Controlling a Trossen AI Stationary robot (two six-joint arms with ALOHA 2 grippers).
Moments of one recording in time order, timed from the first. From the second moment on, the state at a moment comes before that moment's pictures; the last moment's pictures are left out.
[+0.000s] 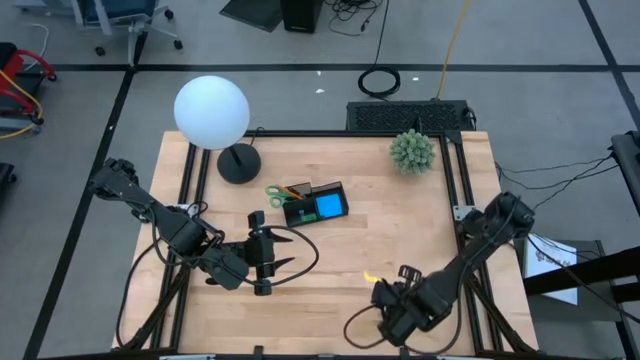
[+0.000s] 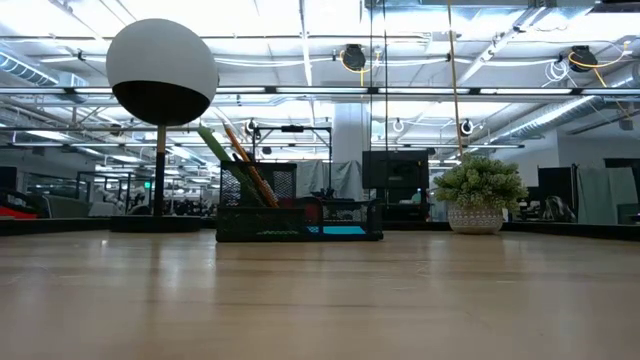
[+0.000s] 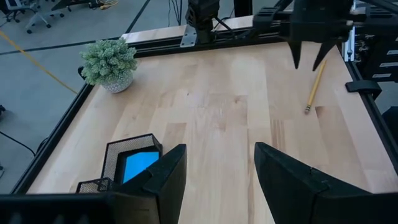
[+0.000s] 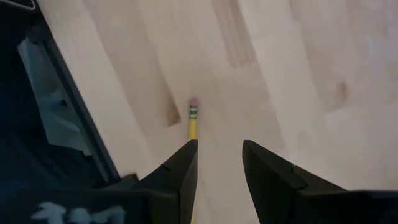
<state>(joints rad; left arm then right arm) -0.60 1.39 1.29 -0.58 -0.68 -0.29 0.74 1.82 1.52 -1.16 0.10 1.11</state>
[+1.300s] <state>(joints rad) -0.60 1.39 1.29 -0.60 -0.68 -0.29 0.87 2.01 1.45 -1.07 0.03 1.13</state>
